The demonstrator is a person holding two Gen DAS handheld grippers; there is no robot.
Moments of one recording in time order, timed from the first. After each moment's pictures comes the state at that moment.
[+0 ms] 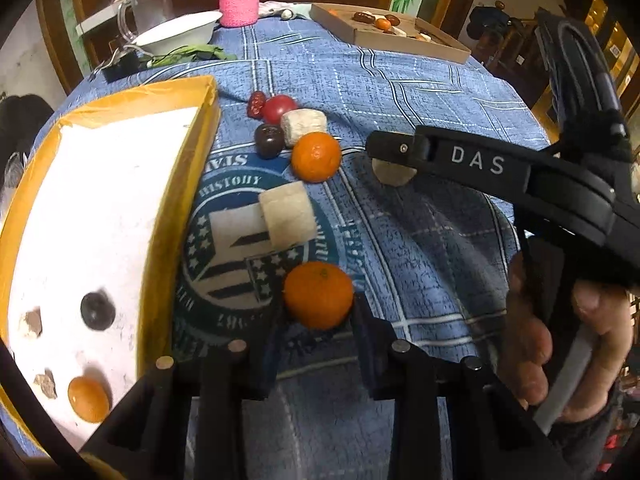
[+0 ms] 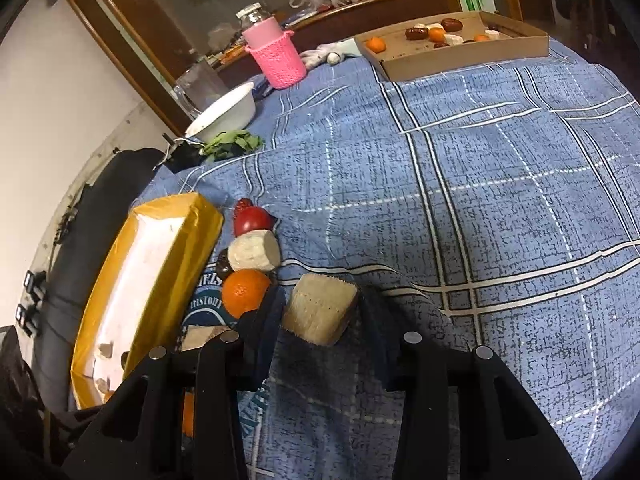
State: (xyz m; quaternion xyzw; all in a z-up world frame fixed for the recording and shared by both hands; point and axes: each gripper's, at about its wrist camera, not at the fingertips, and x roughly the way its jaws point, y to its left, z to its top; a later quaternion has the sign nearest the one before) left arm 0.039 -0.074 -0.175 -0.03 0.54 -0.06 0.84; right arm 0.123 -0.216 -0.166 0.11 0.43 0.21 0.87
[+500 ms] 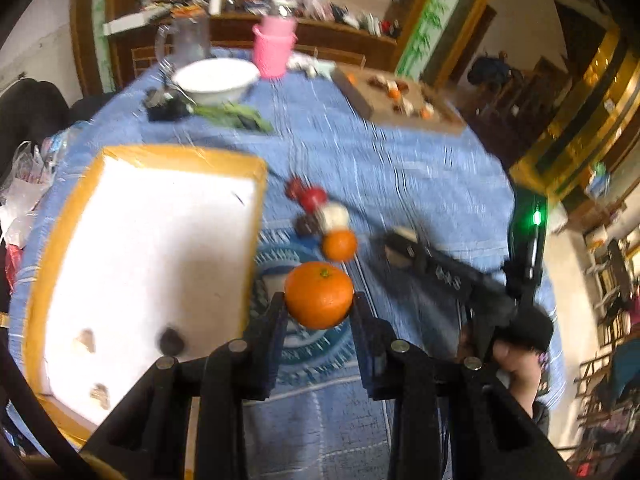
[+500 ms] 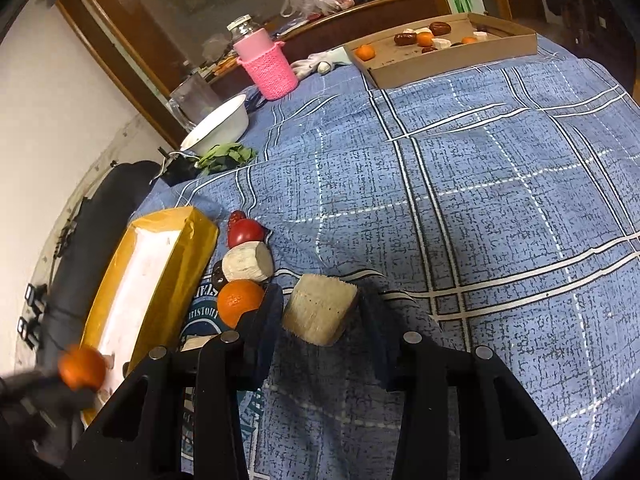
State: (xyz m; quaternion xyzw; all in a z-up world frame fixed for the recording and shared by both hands) left arm 0.041 -0.013 -0.090 -0.10 0.48 -0.06 0.87; right arm 0.123 -0.228 -0.160 0.13 0.43 0.19 0.87
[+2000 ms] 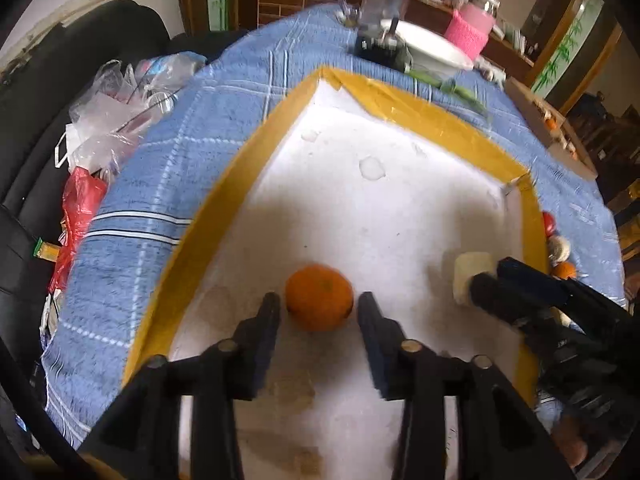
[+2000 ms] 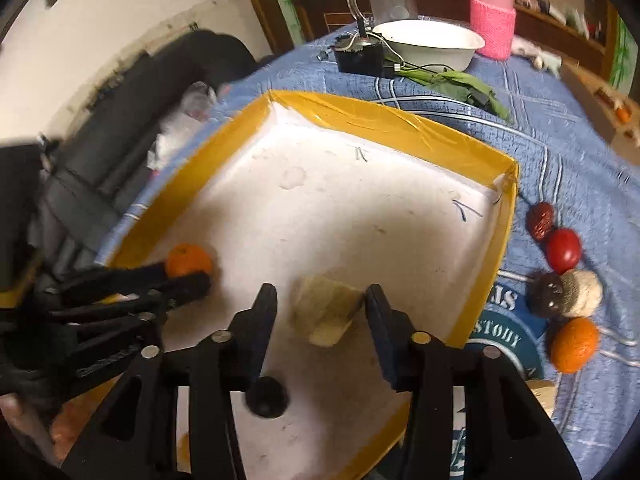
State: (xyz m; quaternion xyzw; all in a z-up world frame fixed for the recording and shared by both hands) left arm 0.043 0.160 -0.169 -0.14 0.52 0.09 0.84; right arm 0.098 -0.008 -0.155 -0.03 0.48 0.33 0.81
